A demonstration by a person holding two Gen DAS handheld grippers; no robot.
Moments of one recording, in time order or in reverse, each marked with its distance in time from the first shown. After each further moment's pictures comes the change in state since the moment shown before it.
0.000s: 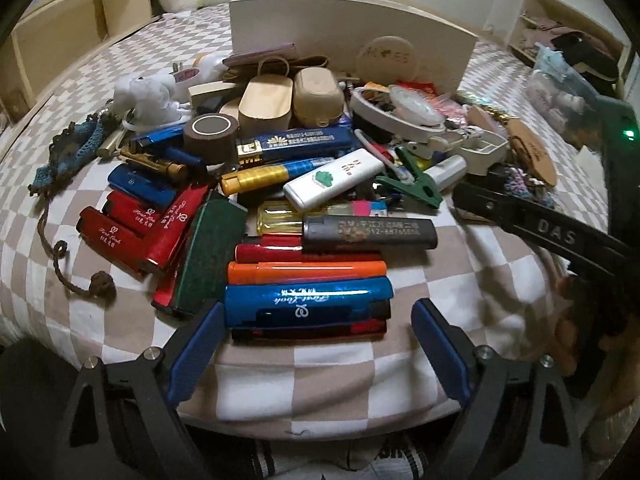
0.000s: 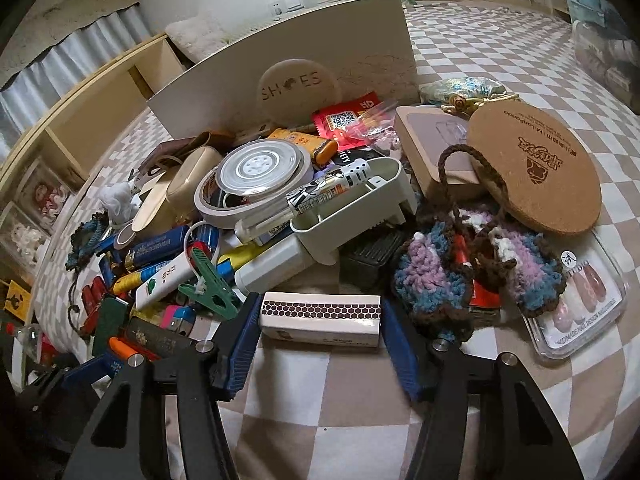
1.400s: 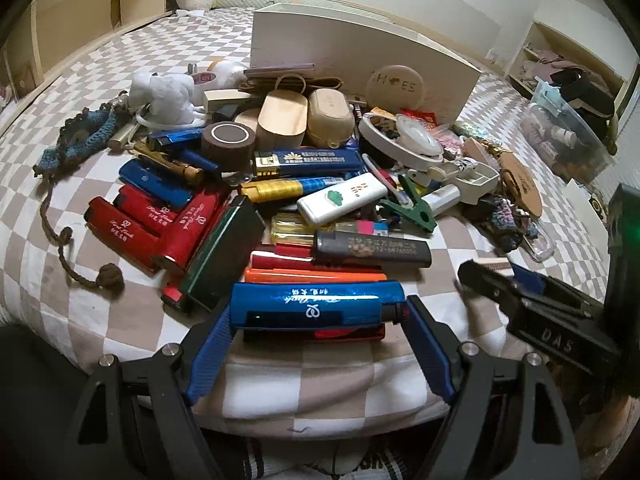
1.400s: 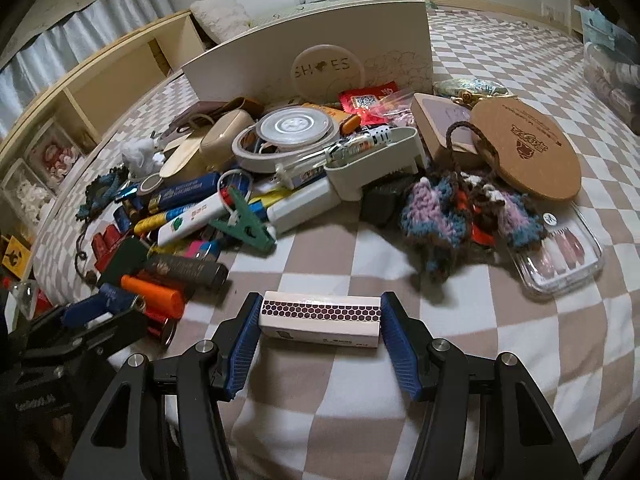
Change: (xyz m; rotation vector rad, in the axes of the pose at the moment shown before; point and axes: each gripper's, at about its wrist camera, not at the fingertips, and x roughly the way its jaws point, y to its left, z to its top) left arm -0.012 0.014 -0.003 -0.081 -0.053 -0.089; right arm -0.023 0.018 -0.031 -0.105 0.033 -0.022
